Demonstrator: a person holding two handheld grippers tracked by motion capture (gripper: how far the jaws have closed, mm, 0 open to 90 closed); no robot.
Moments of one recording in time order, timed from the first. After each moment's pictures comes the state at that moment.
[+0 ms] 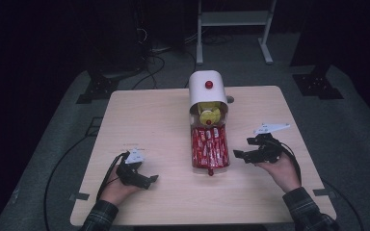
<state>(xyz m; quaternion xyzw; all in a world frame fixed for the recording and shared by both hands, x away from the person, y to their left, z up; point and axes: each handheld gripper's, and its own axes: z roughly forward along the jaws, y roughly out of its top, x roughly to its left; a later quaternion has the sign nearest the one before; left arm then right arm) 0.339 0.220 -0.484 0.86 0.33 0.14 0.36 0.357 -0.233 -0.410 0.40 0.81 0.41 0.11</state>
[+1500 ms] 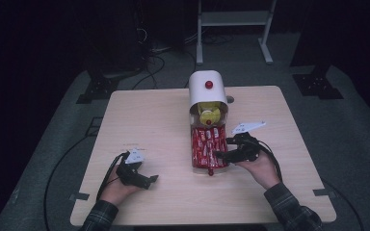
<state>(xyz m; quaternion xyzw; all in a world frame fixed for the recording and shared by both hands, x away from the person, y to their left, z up) 0.339 0.220 -0.484 0.86 0.32 0.14 0.36 0.364 -0.174 -0.408 0.36 0.83 0.43 0.09</state>
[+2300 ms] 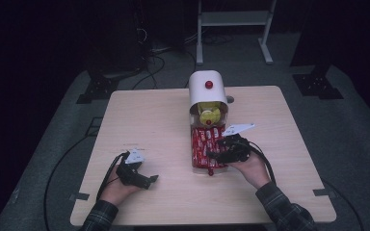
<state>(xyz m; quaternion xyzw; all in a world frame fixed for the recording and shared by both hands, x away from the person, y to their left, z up) 0.339 0.220 -0.484 0.86 0.33 0.14 0.36 0.368 -0.152 -0.417 0.34 0.84 0.42 0.10</state>
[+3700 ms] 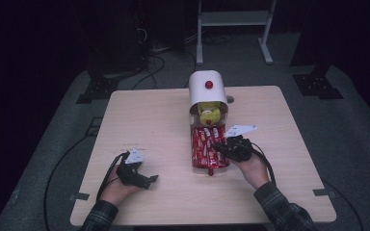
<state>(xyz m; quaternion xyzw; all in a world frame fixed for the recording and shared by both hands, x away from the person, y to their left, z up) 0.339 0.220 -0.484 0.86 0.33 0.14 0.36 0.365 -0.157 -0.419 0.34 0.83 0.42 0.14</state>
